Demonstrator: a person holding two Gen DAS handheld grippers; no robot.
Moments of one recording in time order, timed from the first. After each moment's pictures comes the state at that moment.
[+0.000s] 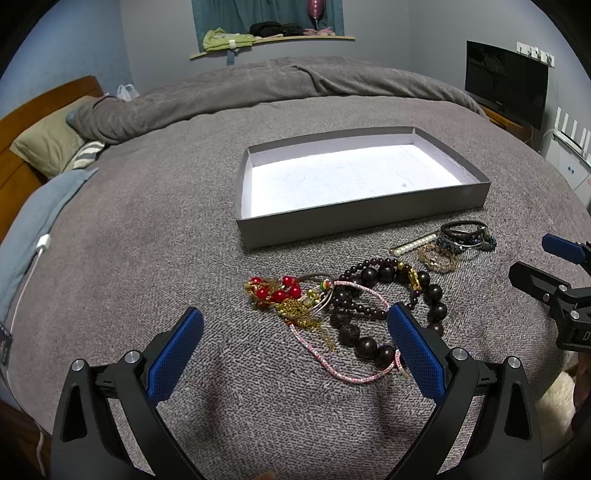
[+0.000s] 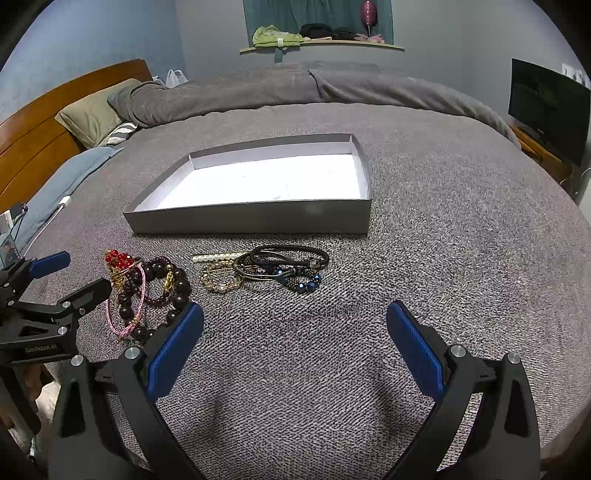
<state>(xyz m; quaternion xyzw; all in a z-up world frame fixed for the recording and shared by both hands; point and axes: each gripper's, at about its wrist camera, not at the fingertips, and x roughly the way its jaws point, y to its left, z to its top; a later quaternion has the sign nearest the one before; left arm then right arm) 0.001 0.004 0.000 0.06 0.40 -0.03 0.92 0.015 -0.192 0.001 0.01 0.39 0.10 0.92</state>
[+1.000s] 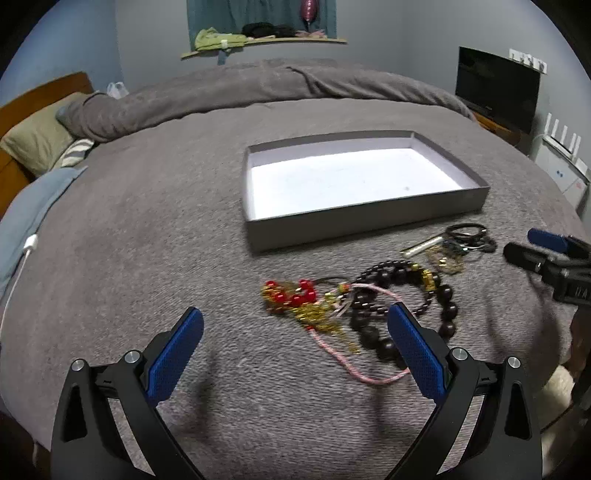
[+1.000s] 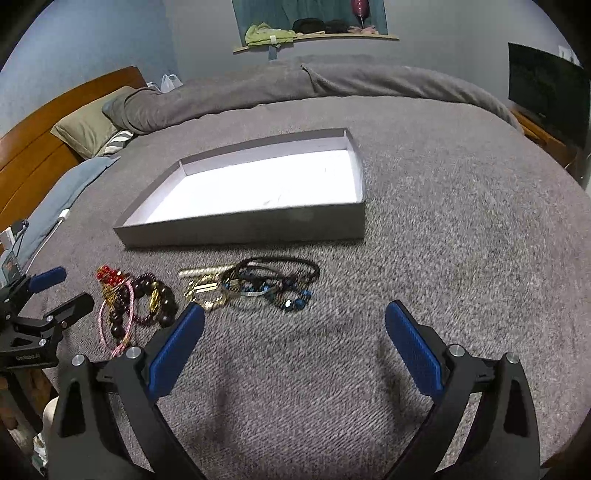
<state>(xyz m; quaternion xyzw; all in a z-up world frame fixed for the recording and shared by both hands) 0.009 0.027 -0.007 0.05 0.40 -0.05 0.91 0.042 -0.204 -0.003 0.04 0.39 0.11 0.91</state>
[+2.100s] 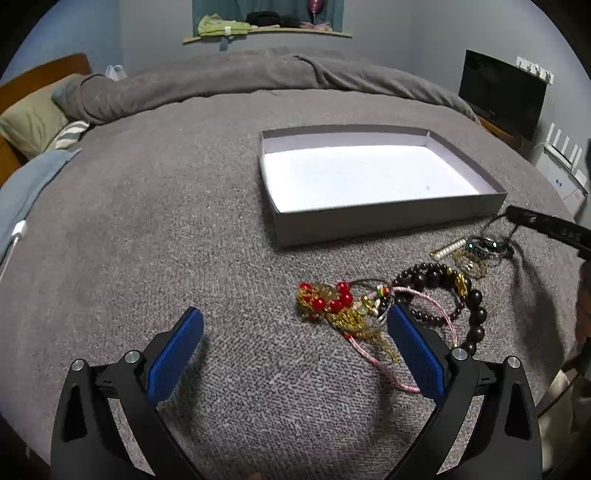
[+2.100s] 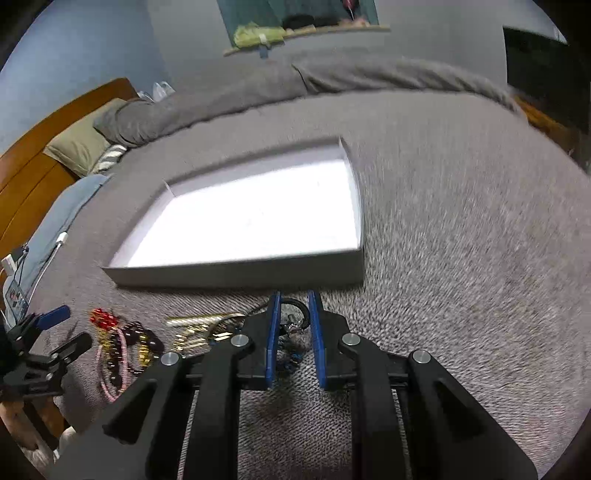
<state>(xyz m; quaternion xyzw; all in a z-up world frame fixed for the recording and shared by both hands) 0.028 0.057 -0.017 0.02 0.42 -0.06 0.91 0.078 -0.213 0.010 0.08 0.39 0.11 0.91</state>
